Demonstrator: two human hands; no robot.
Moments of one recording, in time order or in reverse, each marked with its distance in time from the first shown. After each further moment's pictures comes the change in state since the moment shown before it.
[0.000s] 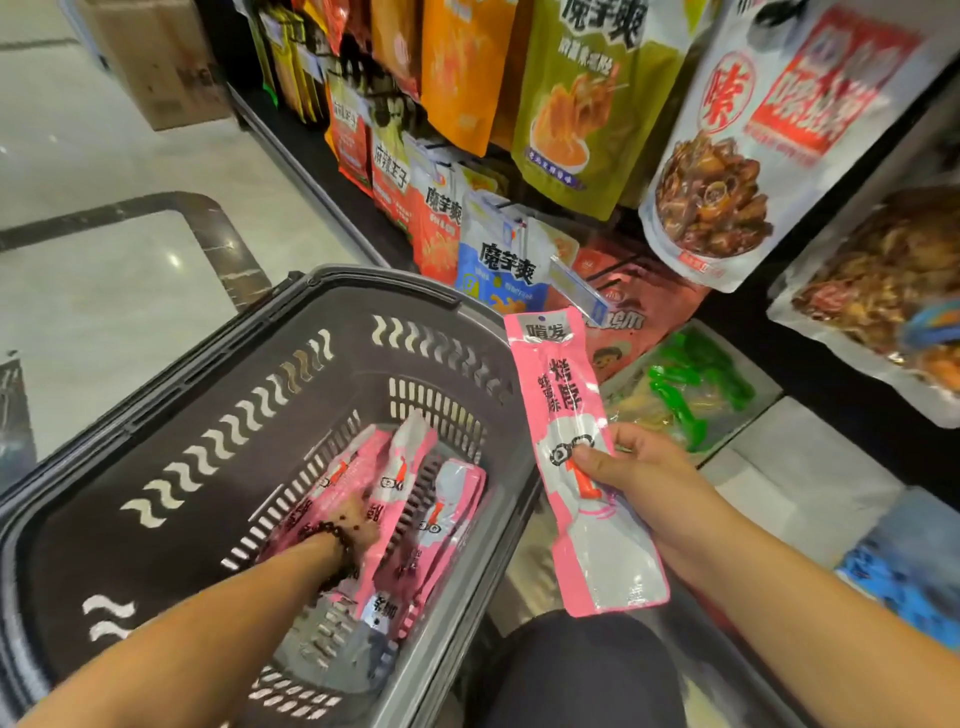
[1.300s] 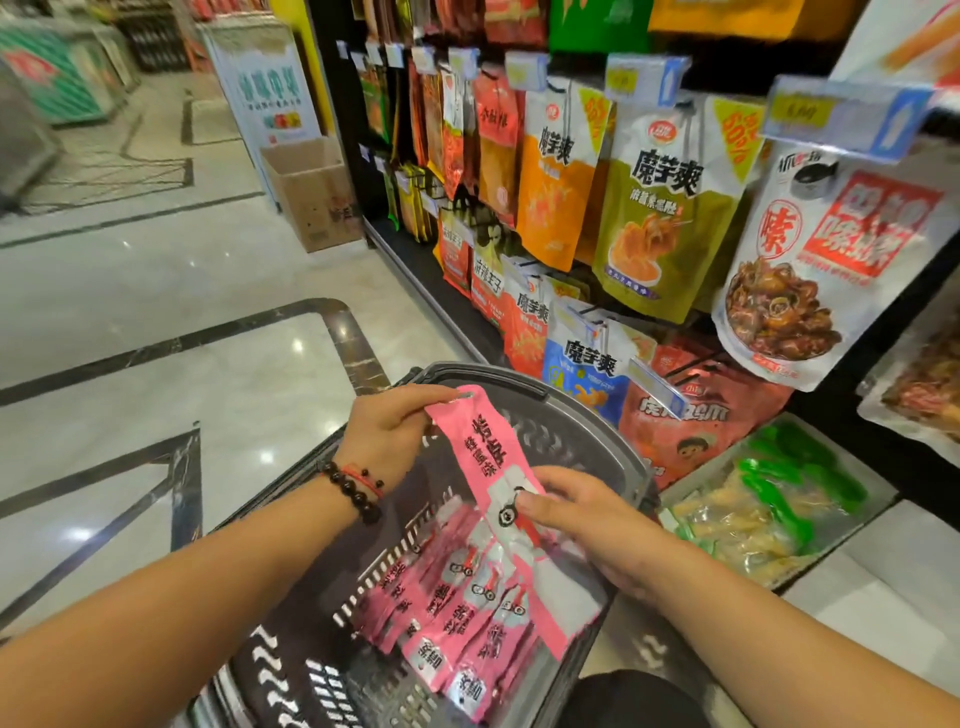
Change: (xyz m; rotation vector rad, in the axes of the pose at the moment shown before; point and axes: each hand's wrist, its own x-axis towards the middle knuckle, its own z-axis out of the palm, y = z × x) left_hand -0.141 0.090 -0.215 -0.546 0.613 0.856; right_hand 0.003 -0.038 0.101 -0.205 -0.434 -0.080
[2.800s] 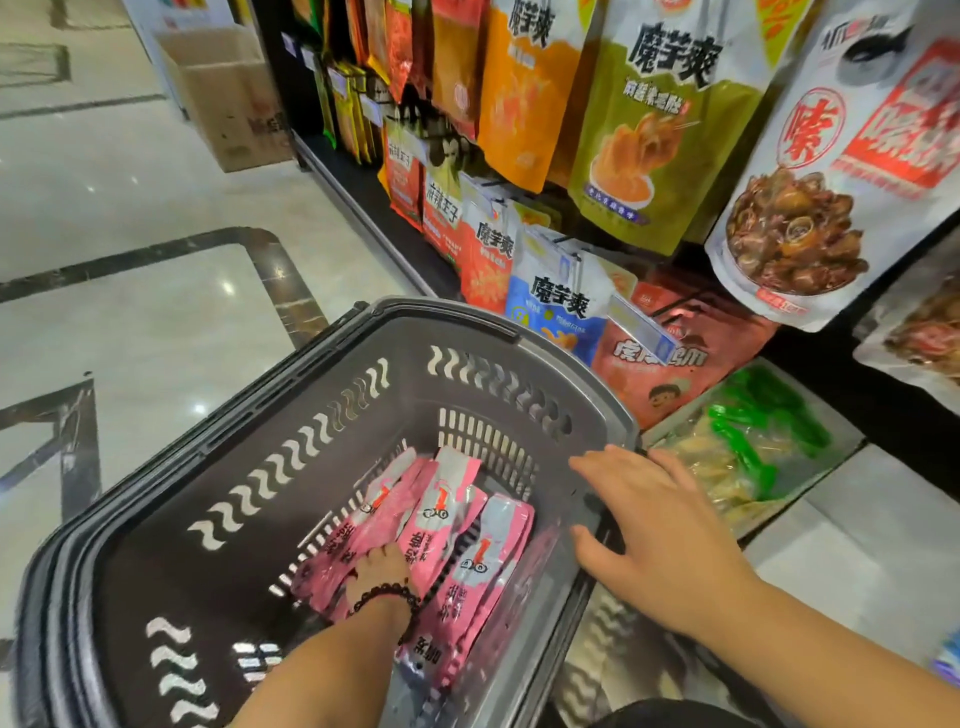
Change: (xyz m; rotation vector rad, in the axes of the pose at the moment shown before) left_hand -0.153 -0.247 0.142 0.911 -0.625 -0.857; right_hand -0.018 0.065 -0.054 -1.408 0.394 -0.268
